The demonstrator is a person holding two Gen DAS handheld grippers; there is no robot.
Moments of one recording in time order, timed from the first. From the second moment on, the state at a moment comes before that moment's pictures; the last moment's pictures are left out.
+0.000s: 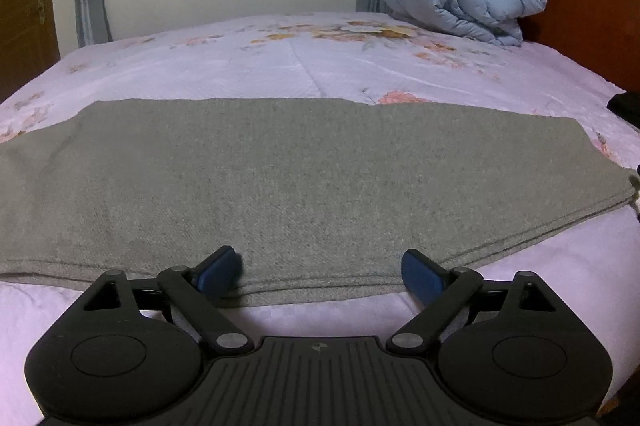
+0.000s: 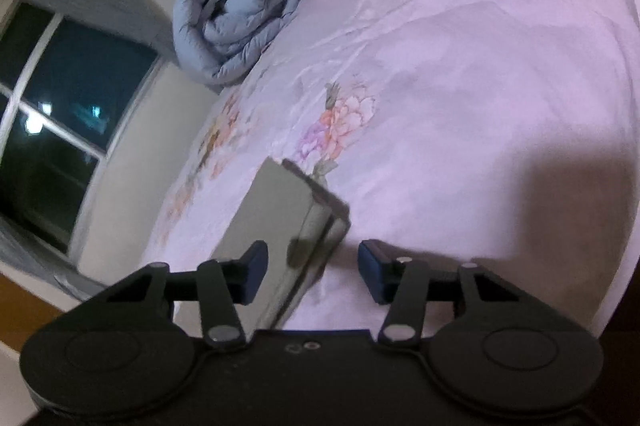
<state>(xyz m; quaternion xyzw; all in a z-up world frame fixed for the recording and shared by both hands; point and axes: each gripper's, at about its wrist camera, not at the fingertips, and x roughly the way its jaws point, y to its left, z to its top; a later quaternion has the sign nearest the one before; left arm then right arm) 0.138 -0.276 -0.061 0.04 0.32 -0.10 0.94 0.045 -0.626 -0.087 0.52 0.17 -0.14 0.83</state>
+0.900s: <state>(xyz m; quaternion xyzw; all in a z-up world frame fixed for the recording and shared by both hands) 0.133 -0.210 -0.035 -0.03 0.30 -0.06 0.95 0.133 -0.470 0.048 0.35 0.20 0.08 0.91</state>
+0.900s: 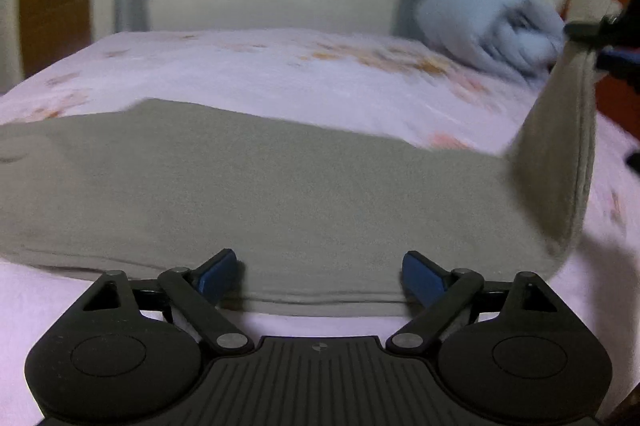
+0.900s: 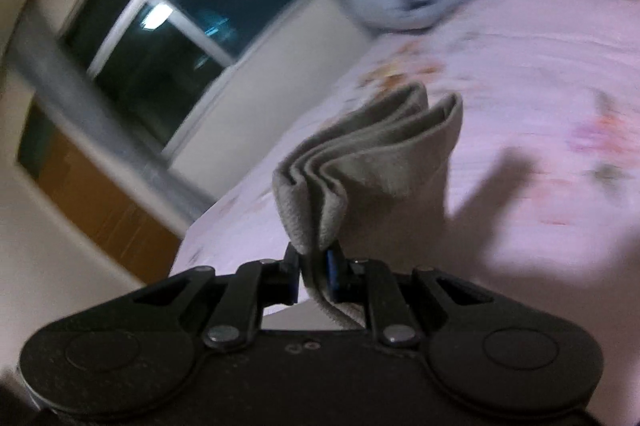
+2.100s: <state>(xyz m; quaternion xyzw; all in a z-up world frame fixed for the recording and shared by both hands) 0.107 0.102 -0.027 -0.21 0.26 0.12 0.94 0.174 -0.190 -0.013 0.12 0.33 0.22 0.91</state>
